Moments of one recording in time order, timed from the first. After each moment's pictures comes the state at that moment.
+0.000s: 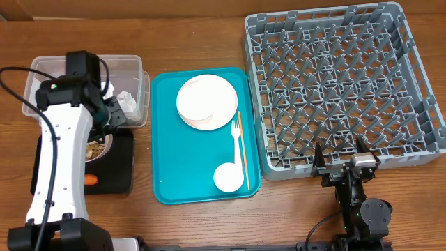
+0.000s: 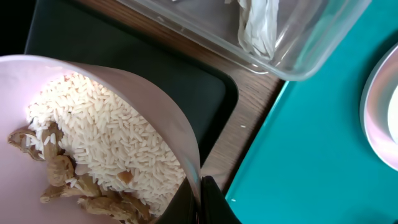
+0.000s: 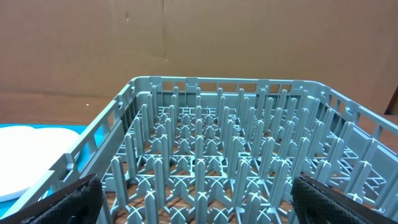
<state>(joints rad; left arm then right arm) 0.13 1.55 1.44 -1.27 -0.11 -0.35 0.04 0.01 0.02 -0.04 -0.04 -0.03</state>
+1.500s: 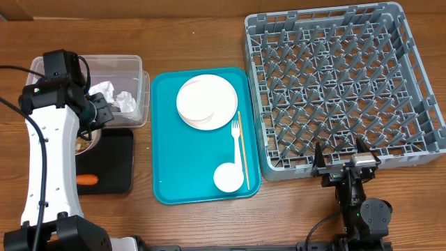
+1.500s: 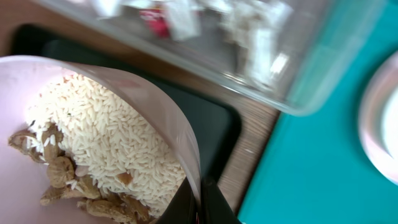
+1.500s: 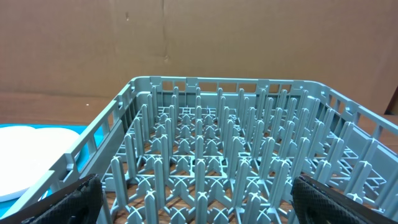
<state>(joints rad) 0.22 1.55 1.43 -1.18 -0.04 -0.19 0.04 0.01 0.02 -0.03 -0.04 -0.03</state>
